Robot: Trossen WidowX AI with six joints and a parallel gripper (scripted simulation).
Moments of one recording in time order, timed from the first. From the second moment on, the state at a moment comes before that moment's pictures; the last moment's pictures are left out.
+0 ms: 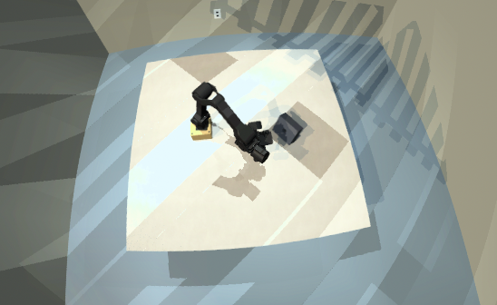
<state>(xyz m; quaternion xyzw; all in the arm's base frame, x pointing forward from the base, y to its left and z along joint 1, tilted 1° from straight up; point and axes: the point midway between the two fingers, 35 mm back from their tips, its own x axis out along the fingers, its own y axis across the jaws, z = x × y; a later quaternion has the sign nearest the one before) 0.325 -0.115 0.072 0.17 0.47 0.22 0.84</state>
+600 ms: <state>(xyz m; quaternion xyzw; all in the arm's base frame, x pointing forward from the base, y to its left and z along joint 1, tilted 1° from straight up) 0.336 -0.121 0.077 0.27 0.42 0.22 0.84</state>
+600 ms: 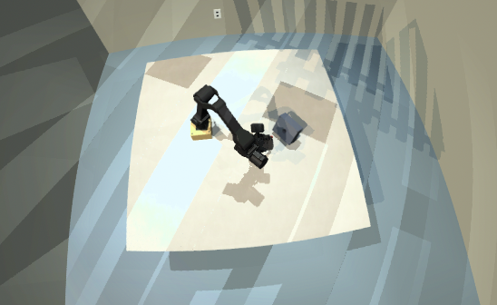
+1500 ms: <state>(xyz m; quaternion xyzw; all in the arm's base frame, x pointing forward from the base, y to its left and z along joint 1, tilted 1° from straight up) 0.359 -0.113 0.070 0.33 0.38 0.21 0.84</state>
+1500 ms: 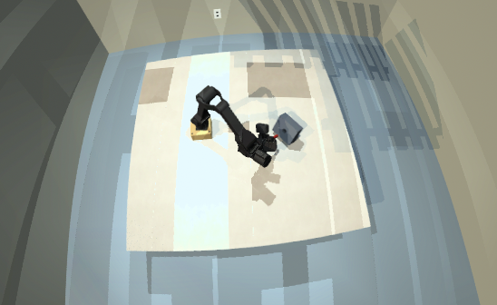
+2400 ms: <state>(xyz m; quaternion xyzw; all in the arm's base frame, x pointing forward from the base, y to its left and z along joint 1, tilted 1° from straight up) 0.378 -0.097 0.064 0.36 0.36 0.22 0.83</state>
